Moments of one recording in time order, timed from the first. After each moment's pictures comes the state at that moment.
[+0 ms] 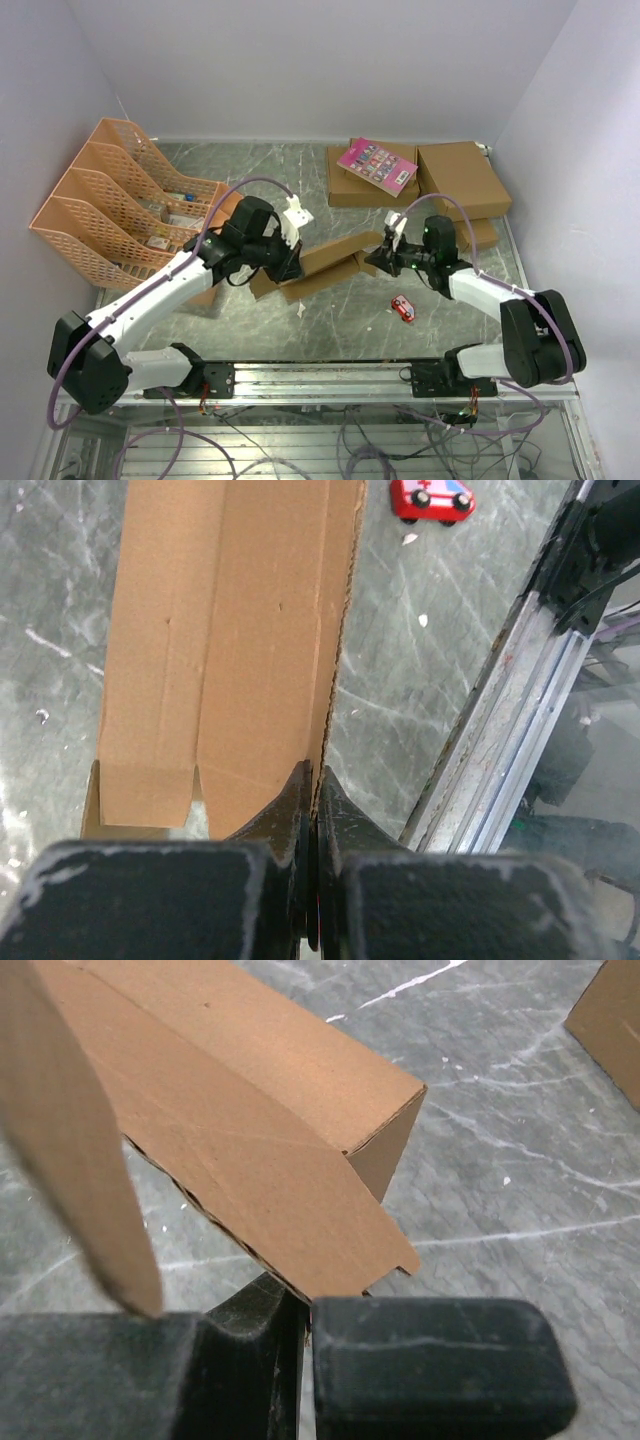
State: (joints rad) left arm -0.65 1.21 0.95 -0.49 0.49 0.05; right arm 0.23 1.33 0.51 0.26 -0.86 -0.37
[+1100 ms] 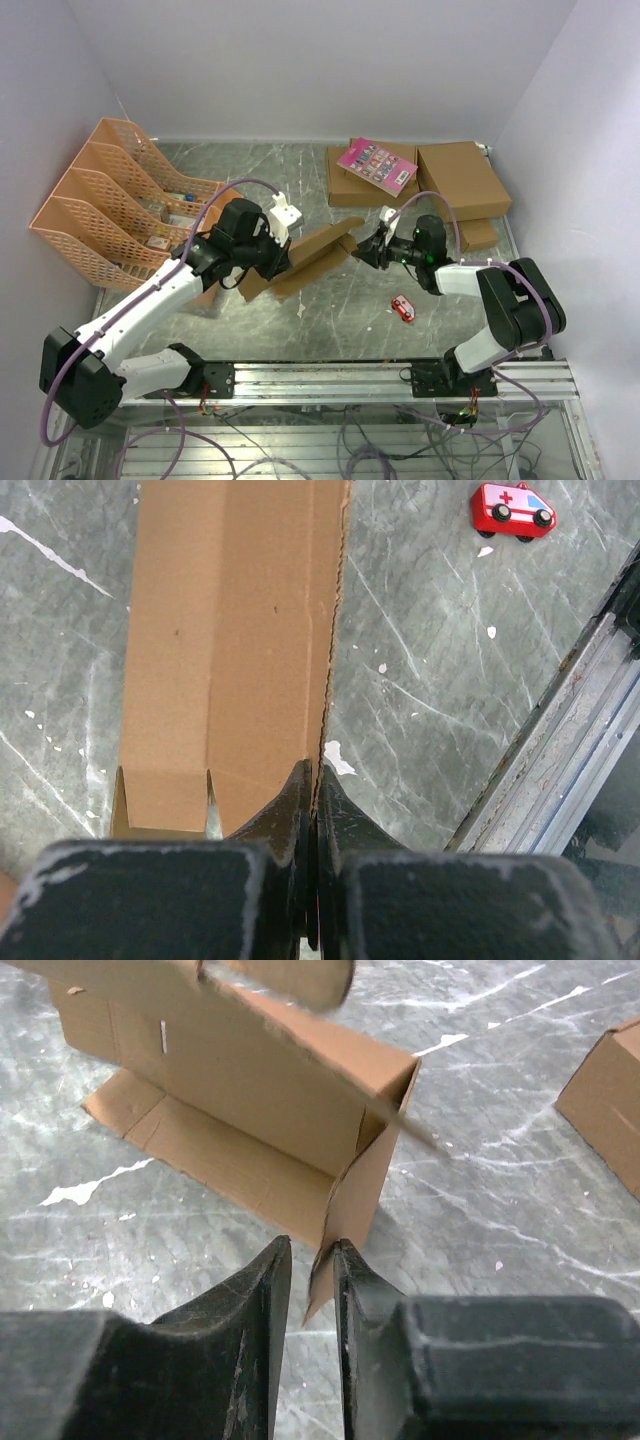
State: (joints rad) left arm -0.61 1.12 0.91 -0.50 0.37 0.07; right arm 0.32 1.56 0.49 0.74 -0.82 -0.22
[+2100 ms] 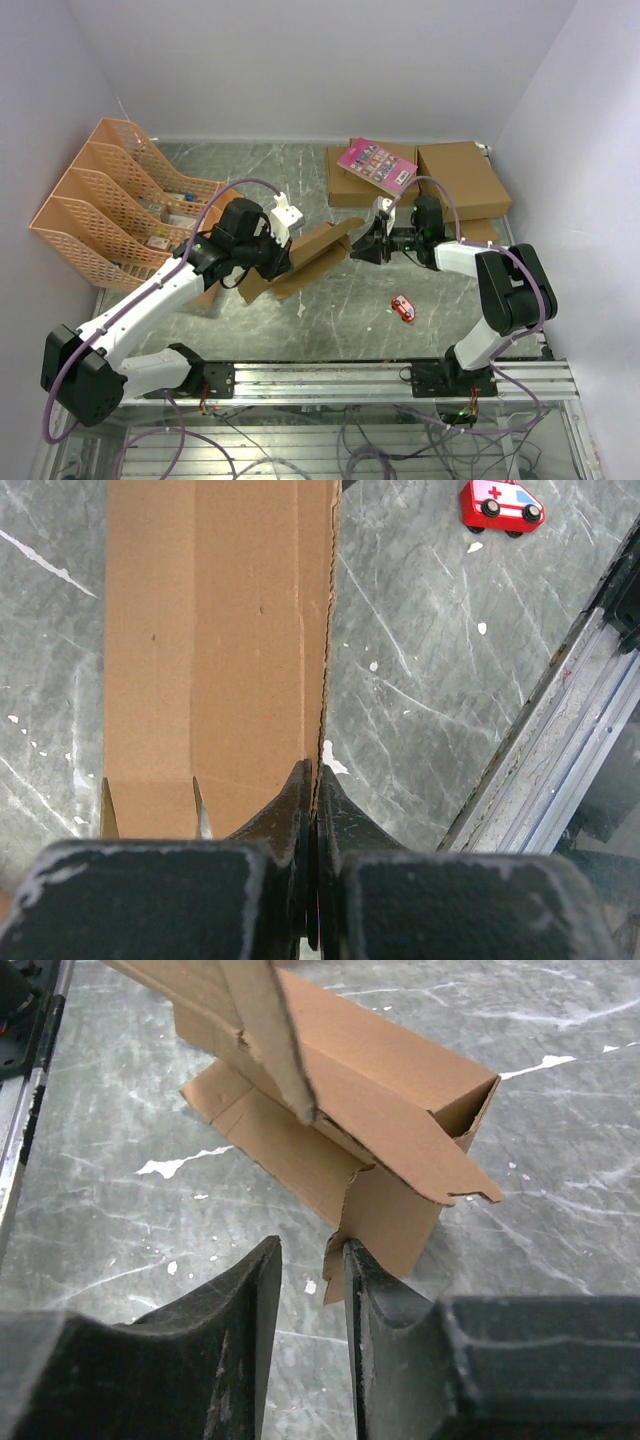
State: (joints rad) left arm -0.61 1.14 0.91 -0.50 0.40 0.07; right arm 0.24 1.64 0.70 0.40 -1.15 -0.35
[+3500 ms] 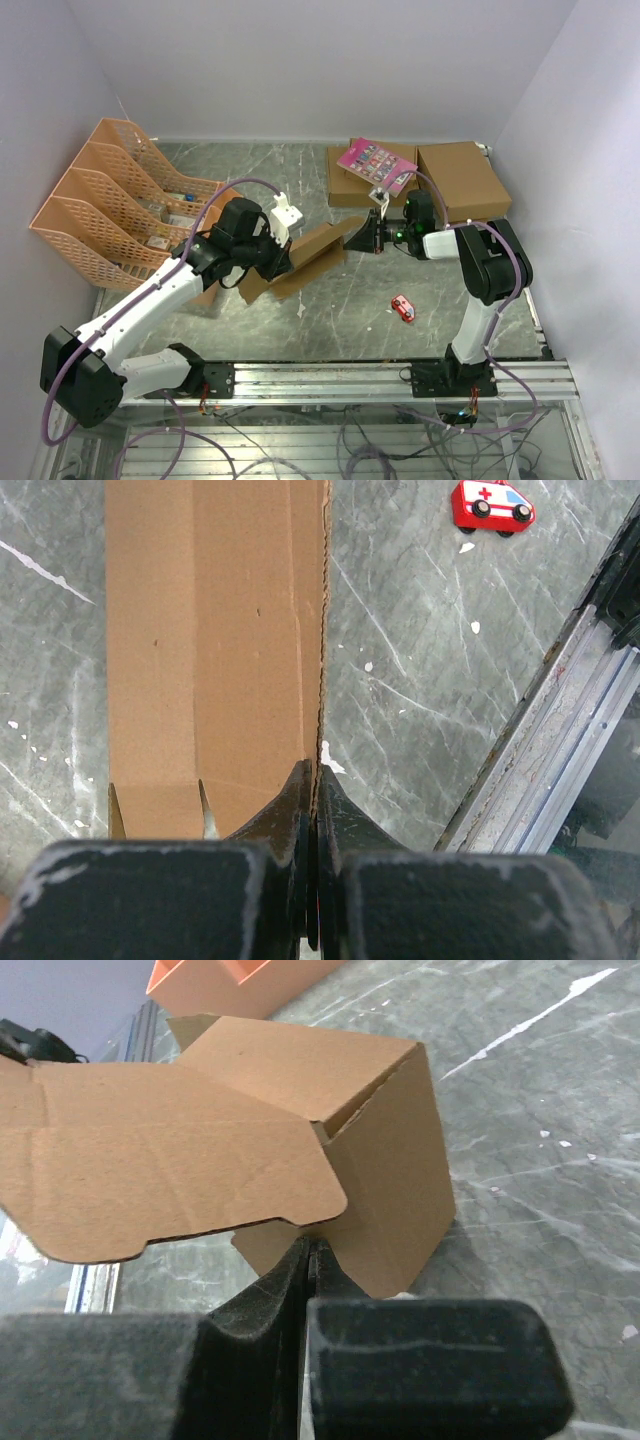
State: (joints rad) left arm -0.61 1.13 0.92 -0.51 0.41 0.08; right arm 0.23 1.90 0.83 0.59 -1.23 0.14
